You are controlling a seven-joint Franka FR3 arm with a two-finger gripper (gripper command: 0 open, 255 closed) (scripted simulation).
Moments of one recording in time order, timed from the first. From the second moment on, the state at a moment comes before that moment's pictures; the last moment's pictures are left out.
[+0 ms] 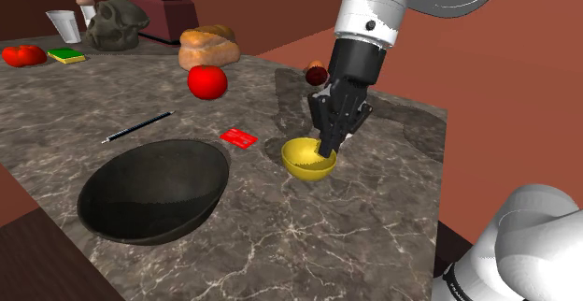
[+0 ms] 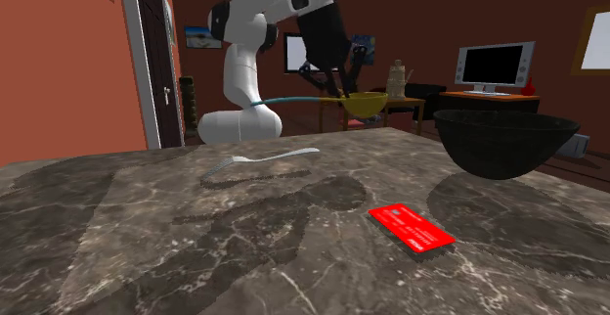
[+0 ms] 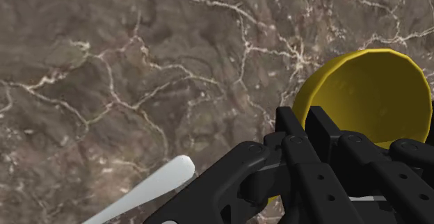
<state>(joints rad) 0.14 -0.57 0.26 -2.17 0.53 1.59 0.43</state>
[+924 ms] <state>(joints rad) 0.13 -0.51 0.24 -1.94 0.50 1.43 0.49</state>
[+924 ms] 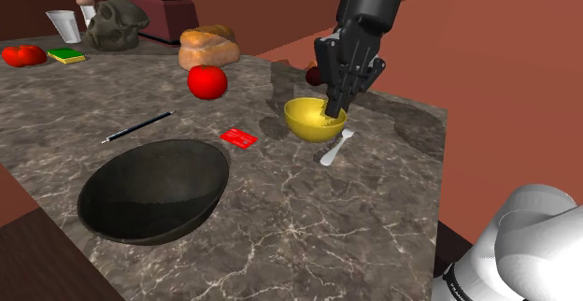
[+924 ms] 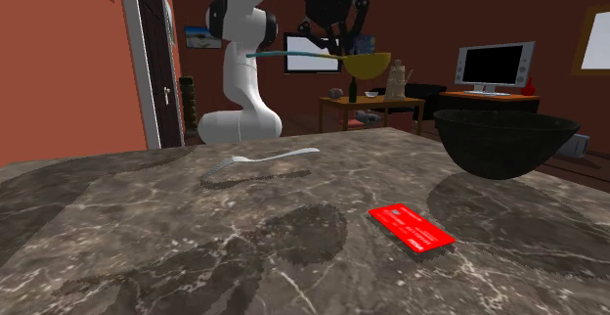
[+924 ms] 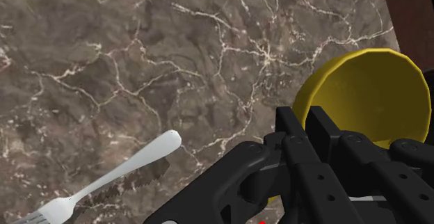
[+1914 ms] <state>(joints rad) 0.18 -0.17 0.47 -1.57 0.45 1.52 0.78</state>
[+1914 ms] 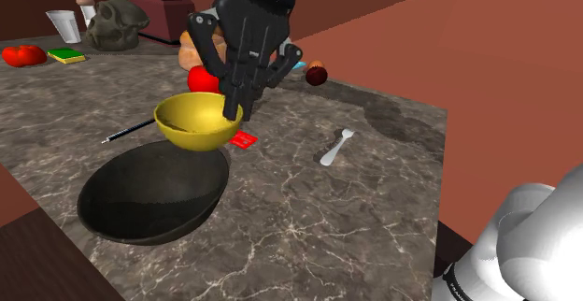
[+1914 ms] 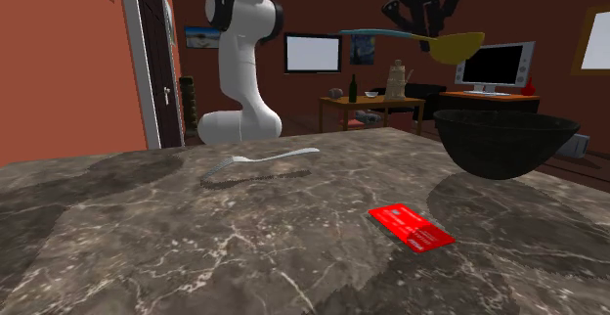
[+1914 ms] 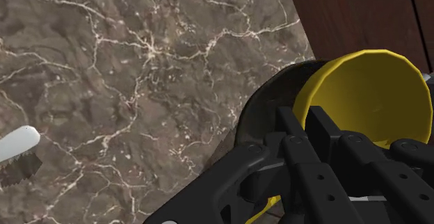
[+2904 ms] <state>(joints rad) 0.39 0.31 0.62 -1.10 0.15 1.56 1.07</state>
